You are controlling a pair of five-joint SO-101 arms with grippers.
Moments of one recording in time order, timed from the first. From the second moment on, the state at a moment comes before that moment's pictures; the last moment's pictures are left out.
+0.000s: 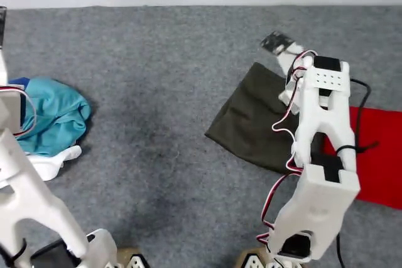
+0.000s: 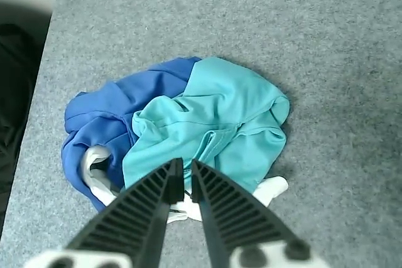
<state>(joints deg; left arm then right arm) -32.7 -20.0 -17.4 99.4 -20.5 7.1 23.7 -13.1 69.2 43.7</state>
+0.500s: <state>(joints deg) -32.7 -20.0 -17.4 99.4 -20.5 1.7 20.9 -13.1 86.2 -1.2</state>
